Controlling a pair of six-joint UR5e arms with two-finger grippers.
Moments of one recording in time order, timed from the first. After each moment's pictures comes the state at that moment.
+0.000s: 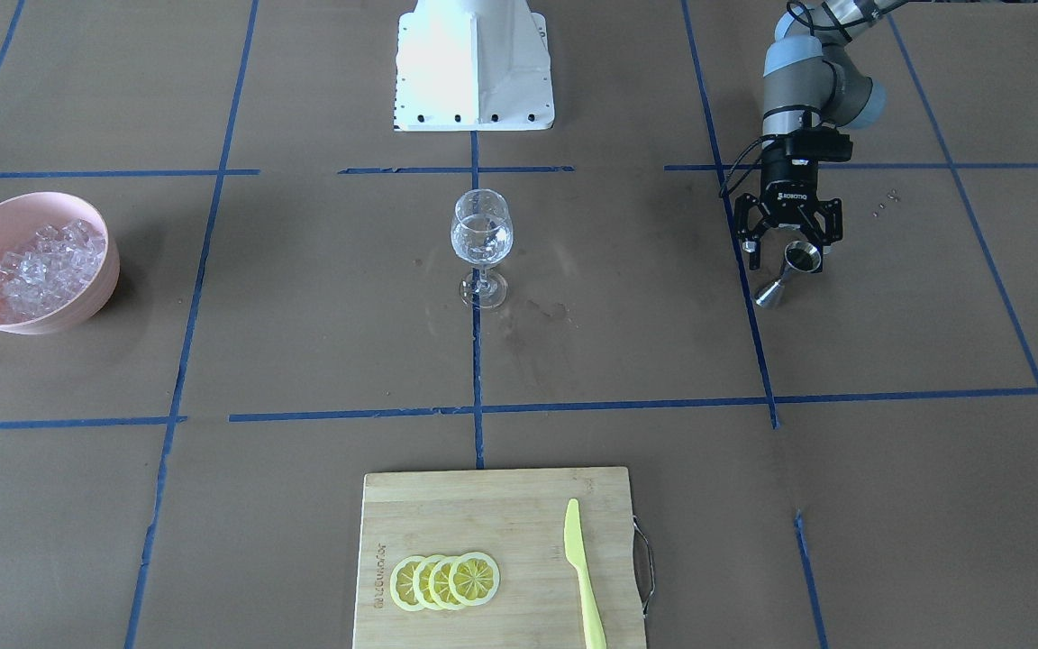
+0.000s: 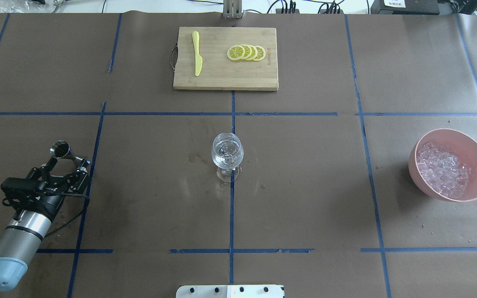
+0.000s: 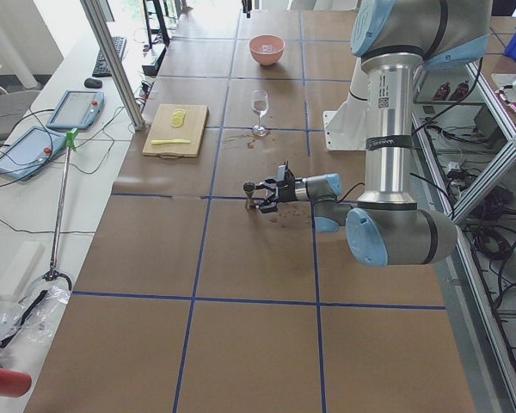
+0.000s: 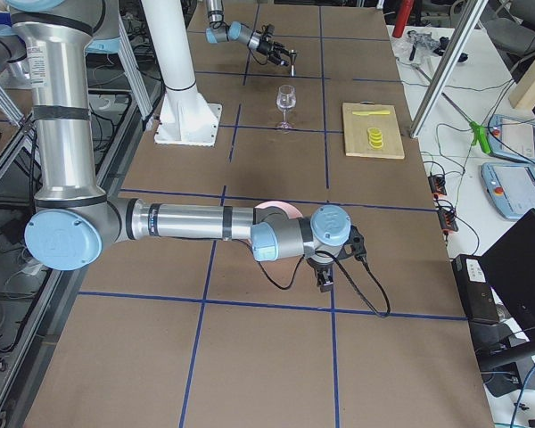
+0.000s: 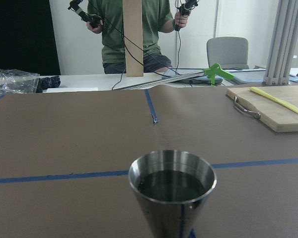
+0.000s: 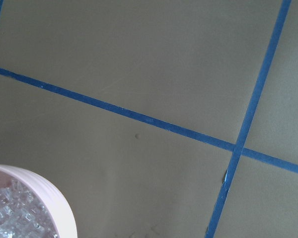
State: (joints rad) left arm -0.17 -1.49 -1.57 -2.81 -0.53 -1.15; right arm 1.47 -1.54 1.53 -1.37 2.48 -0.10
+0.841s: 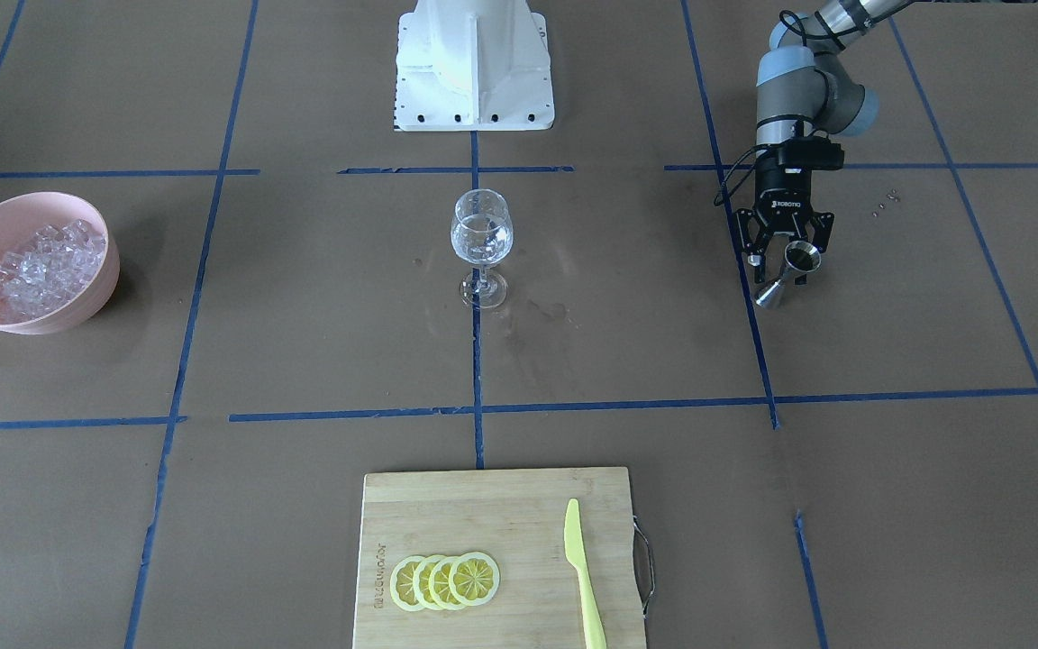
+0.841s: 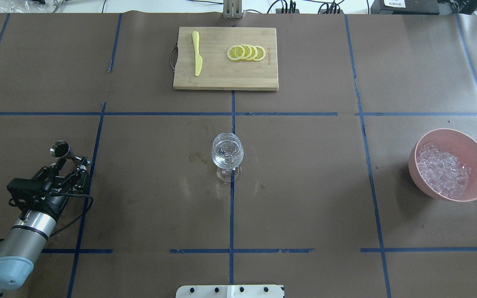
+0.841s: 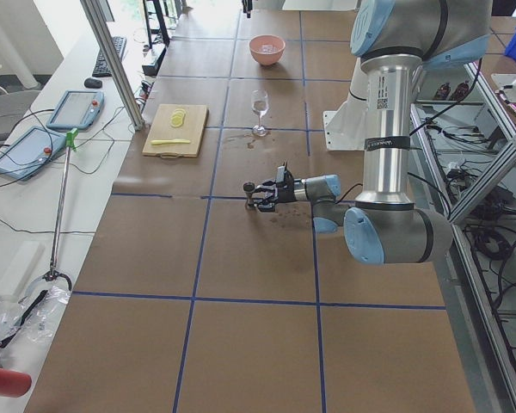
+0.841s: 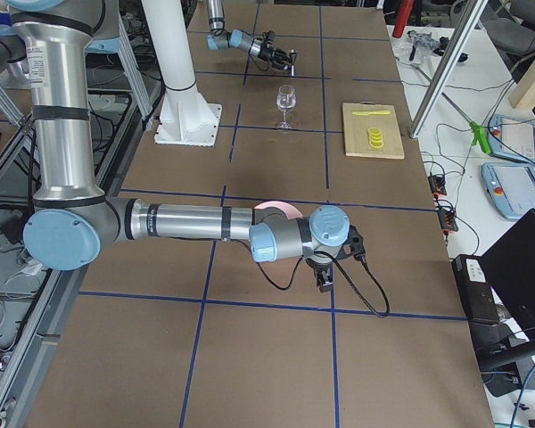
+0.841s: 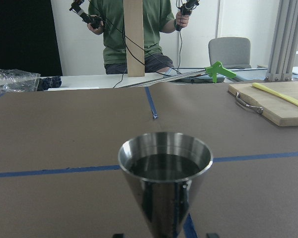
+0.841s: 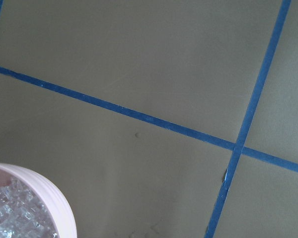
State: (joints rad) left arm -0.17 -1.51 -1.53 -2.81 -0.53 -1.15; right arm 1.47 -1.54 1.52 -1.36 2.48 -0.10
